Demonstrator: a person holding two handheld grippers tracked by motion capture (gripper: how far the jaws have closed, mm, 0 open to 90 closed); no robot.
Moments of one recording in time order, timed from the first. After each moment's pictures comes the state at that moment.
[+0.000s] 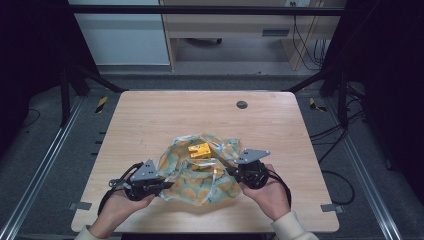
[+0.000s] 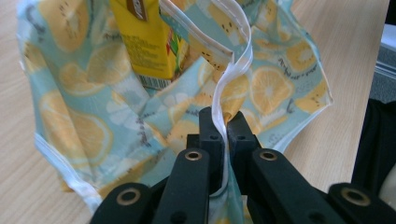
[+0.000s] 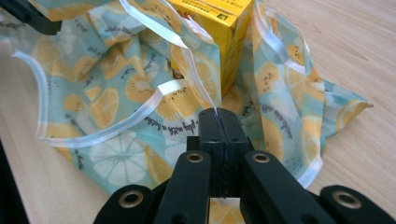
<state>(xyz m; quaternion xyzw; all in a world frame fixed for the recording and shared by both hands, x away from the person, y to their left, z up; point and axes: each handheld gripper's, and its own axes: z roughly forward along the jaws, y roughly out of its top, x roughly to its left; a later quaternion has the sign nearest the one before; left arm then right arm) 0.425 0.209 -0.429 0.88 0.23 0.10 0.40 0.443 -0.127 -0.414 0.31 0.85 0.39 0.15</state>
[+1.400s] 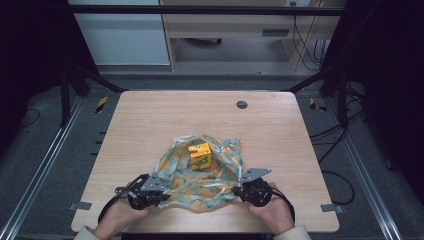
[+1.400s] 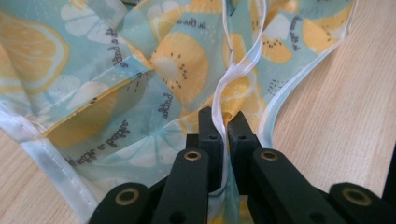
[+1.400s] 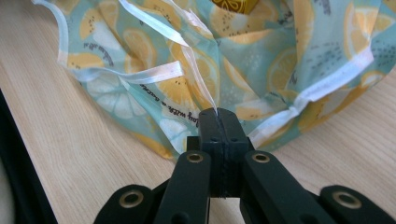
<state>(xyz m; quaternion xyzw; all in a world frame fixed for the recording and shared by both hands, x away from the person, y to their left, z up) 0.423 0.211 -0.472 0.92 0.22 0.09 0.30 0.420 -0.142 -0.468 0.33 0.87 0.35 0.10</state>
